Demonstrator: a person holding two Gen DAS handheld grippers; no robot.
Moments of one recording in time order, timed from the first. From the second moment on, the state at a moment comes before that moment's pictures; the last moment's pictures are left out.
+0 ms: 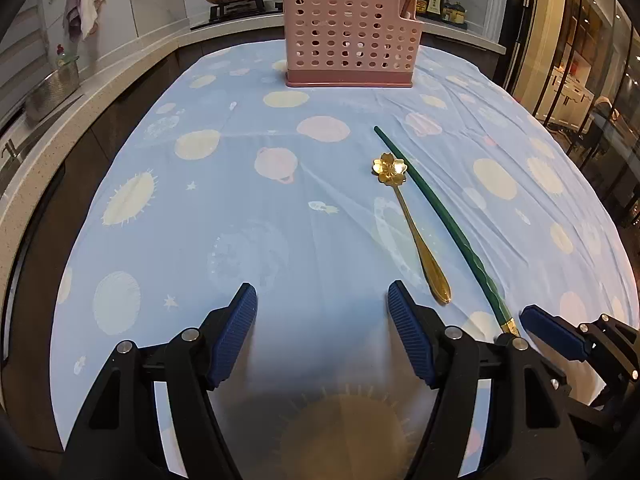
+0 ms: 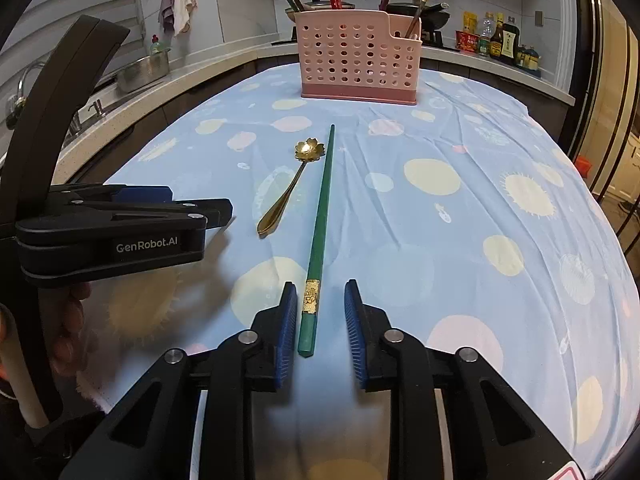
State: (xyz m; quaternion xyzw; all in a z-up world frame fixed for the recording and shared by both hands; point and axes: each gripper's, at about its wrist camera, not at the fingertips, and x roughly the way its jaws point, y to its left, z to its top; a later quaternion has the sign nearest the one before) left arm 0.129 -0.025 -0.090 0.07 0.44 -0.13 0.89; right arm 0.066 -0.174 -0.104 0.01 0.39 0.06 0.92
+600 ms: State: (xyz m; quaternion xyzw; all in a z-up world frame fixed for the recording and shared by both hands) left arm 0.129 -0.065 -0.093 0.07 0.44 -0.19 0.87; right arm 0.067 -0.223 -0.105 0.06 0.39 0.02 0.92
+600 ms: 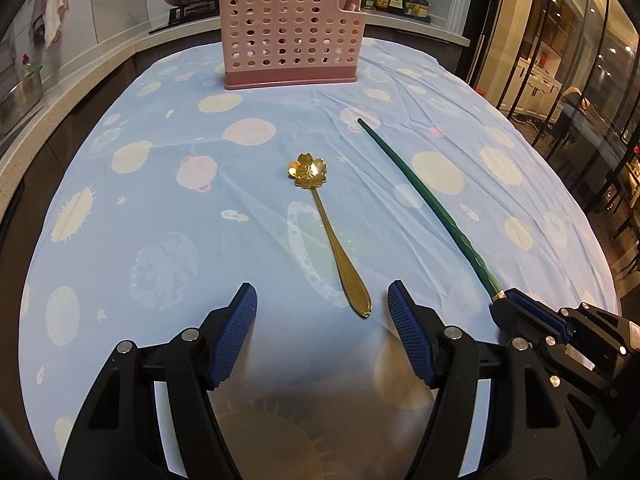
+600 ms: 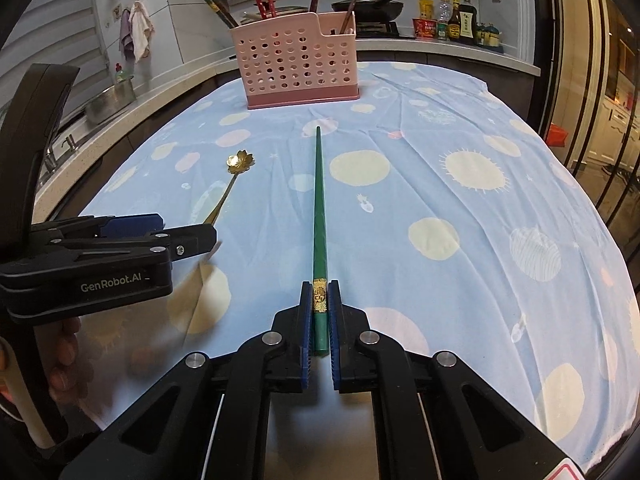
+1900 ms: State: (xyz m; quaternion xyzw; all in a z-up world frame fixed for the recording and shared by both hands) left arm 0.128 -0.044 -0.012 0.02 0.37 -0.22 0.90; right arm 0.062 -0.245 -0.011 0.10 0.28 0.04 0.95
